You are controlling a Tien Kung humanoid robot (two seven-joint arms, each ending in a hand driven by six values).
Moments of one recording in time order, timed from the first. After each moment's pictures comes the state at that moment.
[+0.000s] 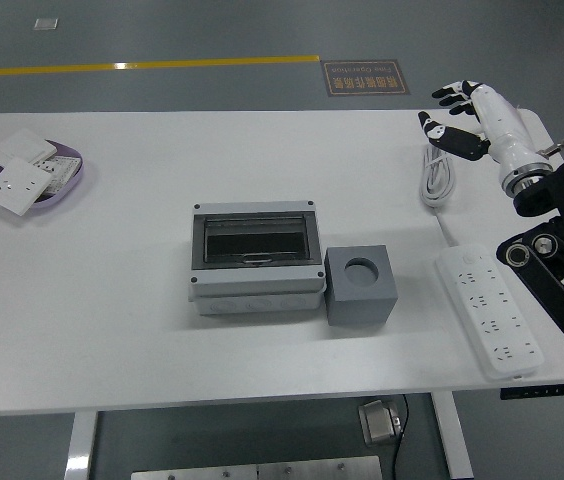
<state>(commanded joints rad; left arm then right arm) 0.07 0.25 -0.03 -0.24 -0.11 0.06 0.03 0.47 -0.39 1.18 1.26 -1.85 -0.24 -0.23</state>
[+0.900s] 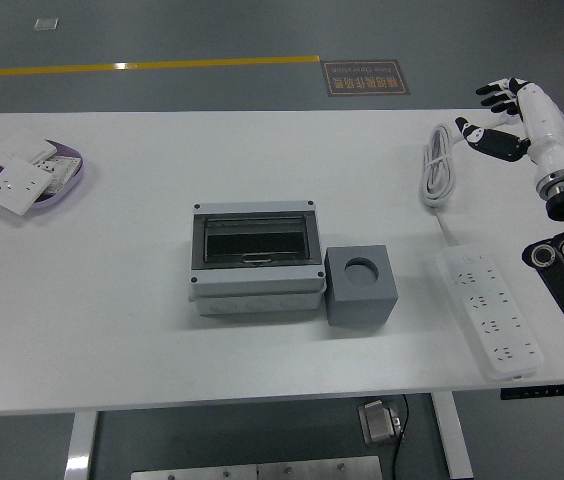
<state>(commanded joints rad) 0.08 0.25 -0.04 -0.25 -0.11 0.06 0.04 0.39 -0.37 1.30 1.35 -1.83 -0.21 -0.19</state>
